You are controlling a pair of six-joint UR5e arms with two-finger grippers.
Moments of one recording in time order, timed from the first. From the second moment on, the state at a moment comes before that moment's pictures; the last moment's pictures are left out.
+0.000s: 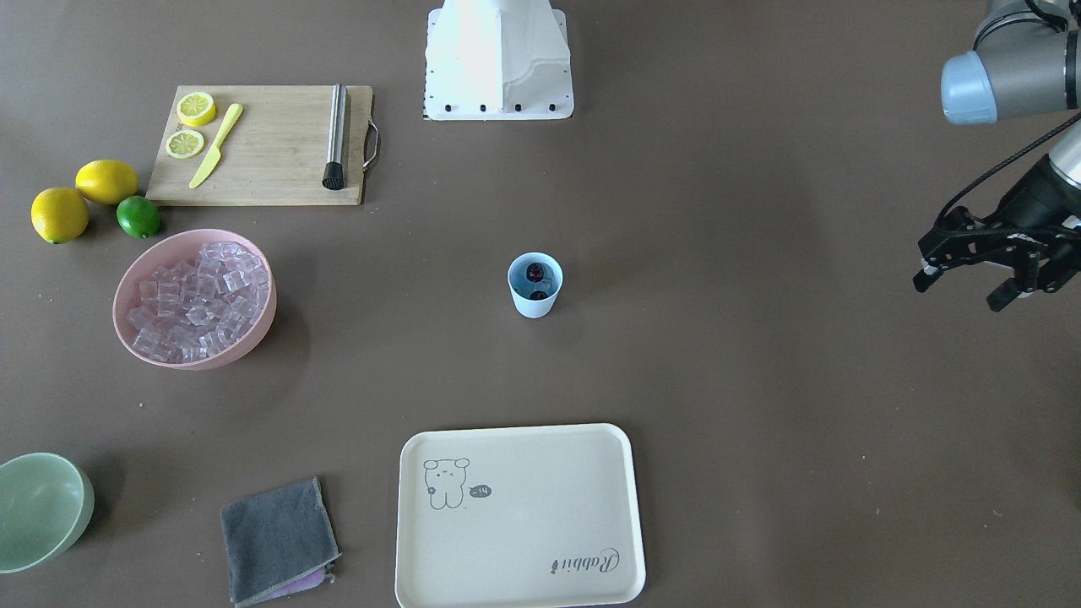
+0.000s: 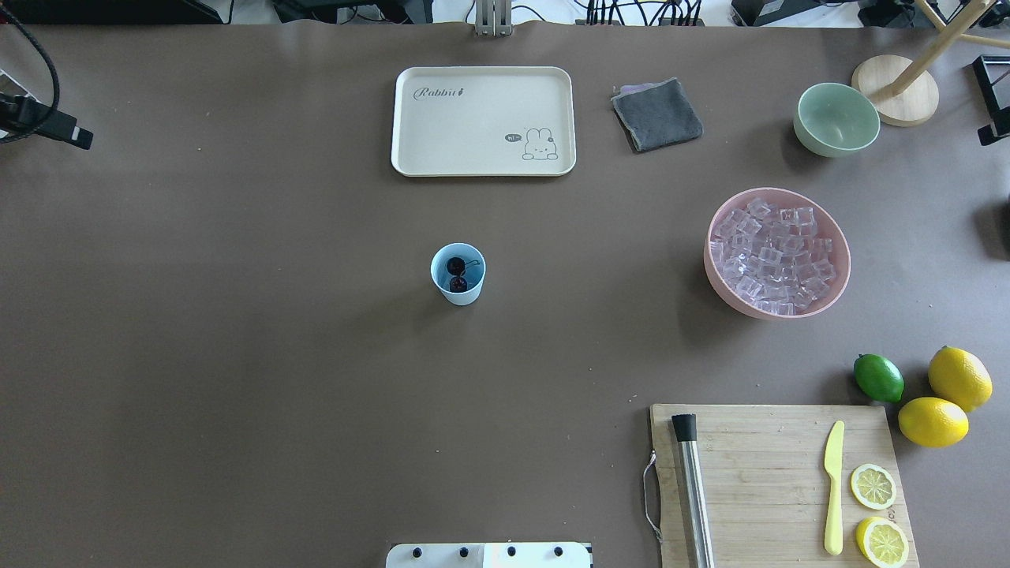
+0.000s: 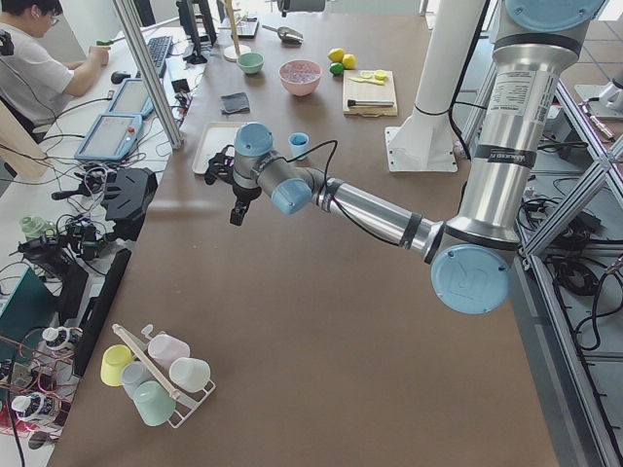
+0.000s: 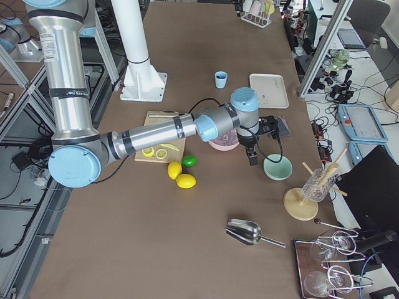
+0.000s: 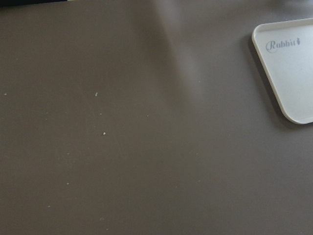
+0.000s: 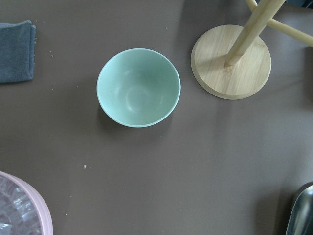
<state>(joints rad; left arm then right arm) -1.26 -1.72 -1.74 -1.96 -2.29 -0.47 1.39 -1.48 1.77 -1.39 2.26 0.29</state>
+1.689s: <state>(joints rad) -1.54 -1.69 -1.64 -1.66 -2.35 -0.35 1.40 -1.43 1.78 -1.54 2.21 0.30</state>
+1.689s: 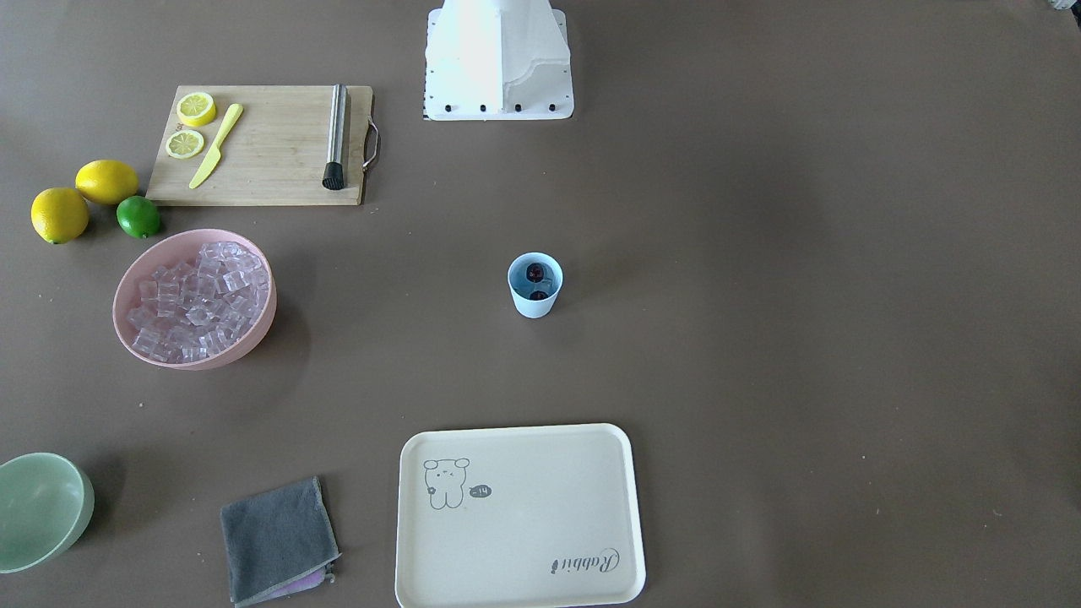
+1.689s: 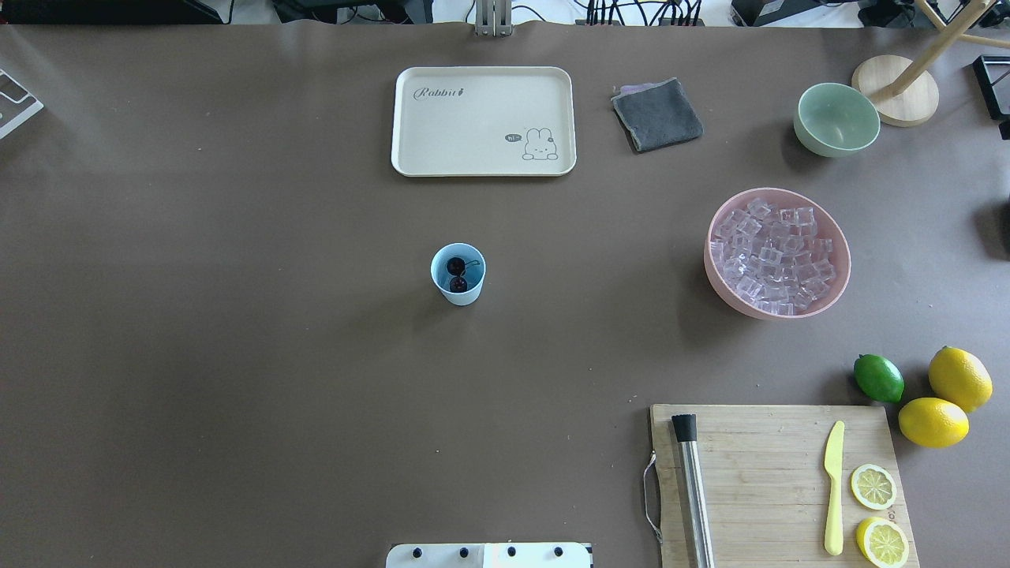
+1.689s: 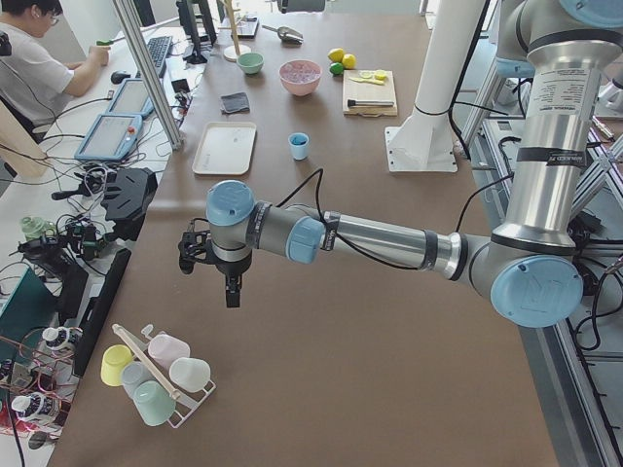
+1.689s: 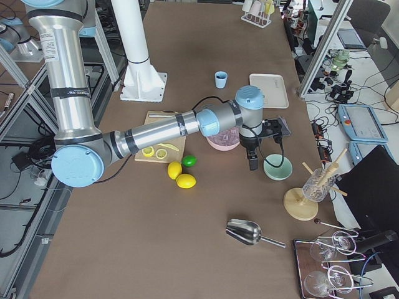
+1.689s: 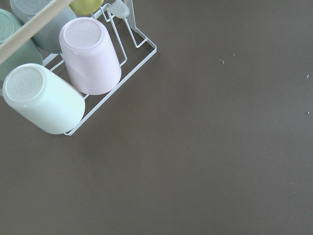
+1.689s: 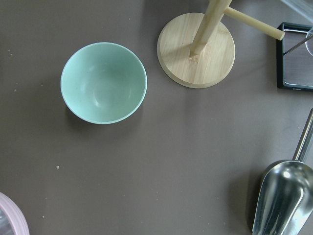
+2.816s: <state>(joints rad) -1.55 -1.74 -1.64 -1.63 -2.36 -0.34 1.40 -1.45 1.78 -1.54 2.21 0.30</state>
